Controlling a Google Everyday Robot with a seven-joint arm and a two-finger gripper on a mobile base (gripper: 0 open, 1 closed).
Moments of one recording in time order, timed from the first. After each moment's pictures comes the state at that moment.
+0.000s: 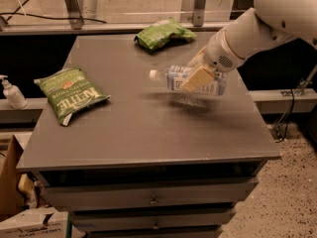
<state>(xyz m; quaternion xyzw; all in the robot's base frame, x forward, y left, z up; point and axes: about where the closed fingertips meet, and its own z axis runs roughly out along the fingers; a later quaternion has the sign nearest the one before) 0.605 -0.098 0.883 -0.57 0.75 0.12 0.32</state>
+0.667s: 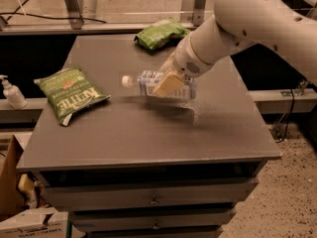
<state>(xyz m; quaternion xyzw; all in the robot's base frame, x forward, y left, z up) 0.599 -0.025 0.876 -0.60 0.72 0.13 0.32</state>
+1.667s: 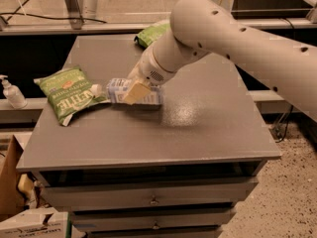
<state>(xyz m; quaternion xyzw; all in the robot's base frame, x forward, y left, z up) 0.599 0.063 0.852 -0.63 0.69 0.15 0.32</state>
